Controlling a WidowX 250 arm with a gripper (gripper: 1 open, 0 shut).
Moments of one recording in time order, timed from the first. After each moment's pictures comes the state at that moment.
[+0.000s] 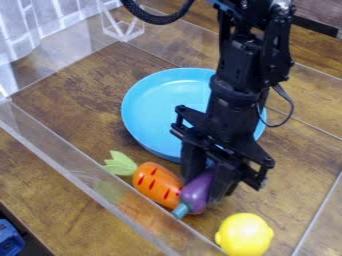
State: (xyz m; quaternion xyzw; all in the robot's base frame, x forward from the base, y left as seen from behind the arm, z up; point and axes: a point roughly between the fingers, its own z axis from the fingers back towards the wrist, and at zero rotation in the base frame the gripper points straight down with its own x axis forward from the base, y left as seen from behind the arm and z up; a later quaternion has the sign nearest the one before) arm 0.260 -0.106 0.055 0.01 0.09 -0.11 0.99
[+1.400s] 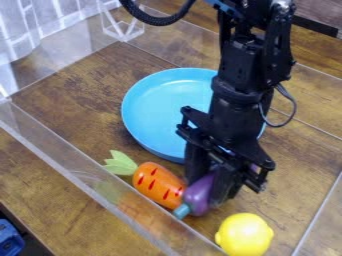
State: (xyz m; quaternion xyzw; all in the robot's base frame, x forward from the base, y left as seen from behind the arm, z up) arm 0.258 -0.105 0.055 0.00 0.10 -0.15 0.98
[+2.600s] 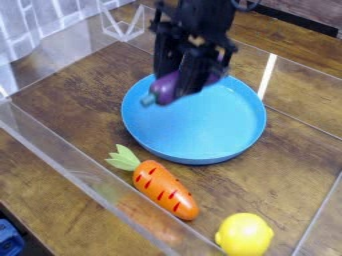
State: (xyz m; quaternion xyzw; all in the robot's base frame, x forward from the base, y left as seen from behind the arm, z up) arm 0.303 -0.037 0.128 0.06 0.08 -0.14 0.98
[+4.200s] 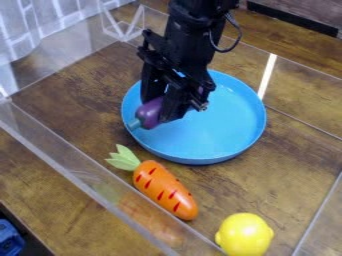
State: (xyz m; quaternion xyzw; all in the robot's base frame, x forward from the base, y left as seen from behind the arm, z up) arm 0.295 -0.028 0.088 0.09 0.07 -0.16 0.98
